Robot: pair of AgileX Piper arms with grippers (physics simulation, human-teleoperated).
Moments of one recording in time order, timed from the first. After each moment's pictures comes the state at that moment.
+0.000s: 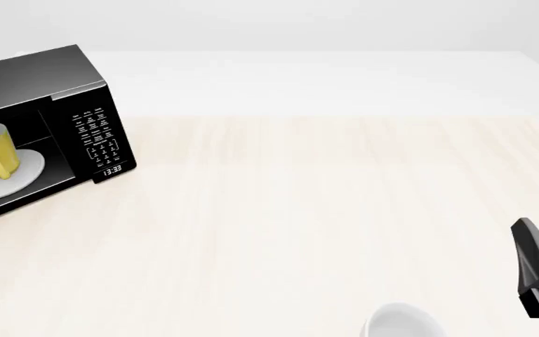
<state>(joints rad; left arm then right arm) 1.00 1.31 -0.66 0.16 0.07 0.01 0.01 -0.01 0.00 0.00</state>
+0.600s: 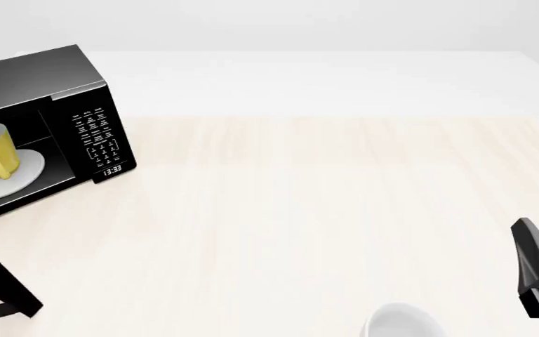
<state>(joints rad) 0.90 1.41 -0.67 0.14 0.05 0.01 0.01 -0.01 0.00 0.00</state>
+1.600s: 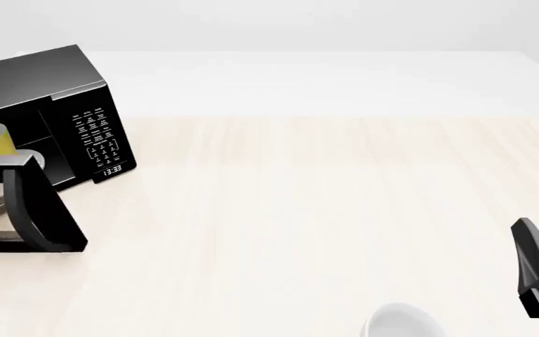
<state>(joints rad) 0.73 1.43 -0.66 0.15 -0.01 0.01 0.01 -0.01 0.00 0.00</state>
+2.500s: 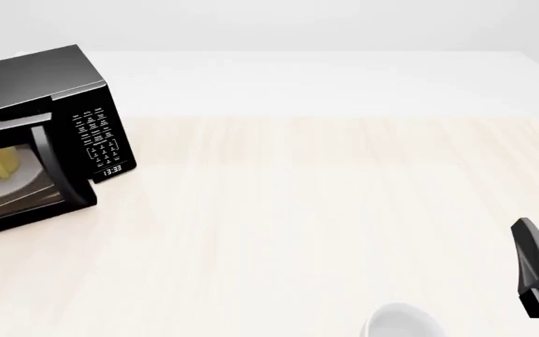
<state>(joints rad) 0.63 1.46 -0.75 0.12 -0.07 0.01 0.01 -0.01 0.00 0.00</state>
